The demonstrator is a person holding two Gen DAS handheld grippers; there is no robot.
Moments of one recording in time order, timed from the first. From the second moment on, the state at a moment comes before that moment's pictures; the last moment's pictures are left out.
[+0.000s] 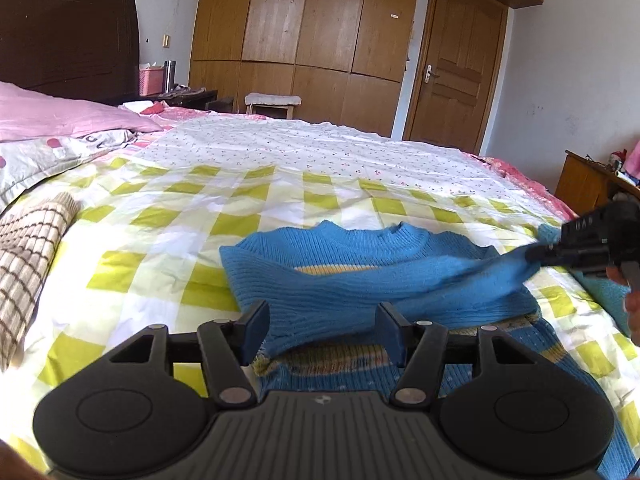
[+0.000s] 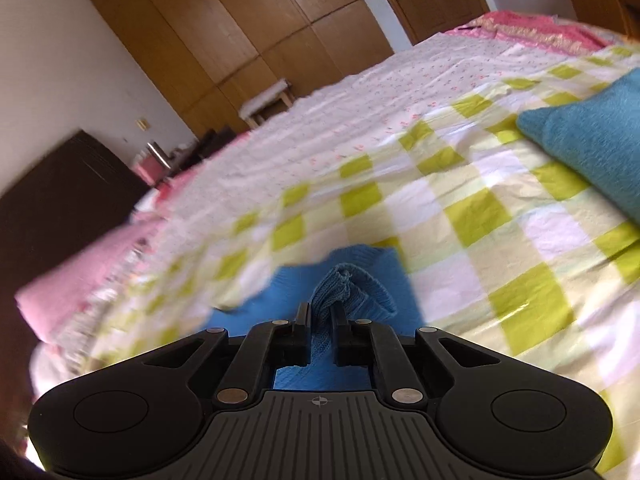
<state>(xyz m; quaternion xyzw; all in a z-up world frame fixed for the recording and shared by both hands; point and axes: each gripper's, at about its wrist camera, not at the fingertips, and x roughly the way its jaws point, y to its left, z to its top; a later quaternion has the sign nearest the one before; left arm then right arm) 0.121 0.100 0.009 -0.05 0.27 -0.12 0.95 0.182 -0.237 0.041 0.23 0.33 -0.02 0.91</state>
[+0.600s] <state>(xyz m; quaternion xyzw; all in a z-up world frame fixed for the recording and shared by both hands) 0.154 0.081 -0.030 0.02 0.34 -0.08 0.94 0.175 -0.212 0.017 0.06 0.37 -0.05 0.93</state>
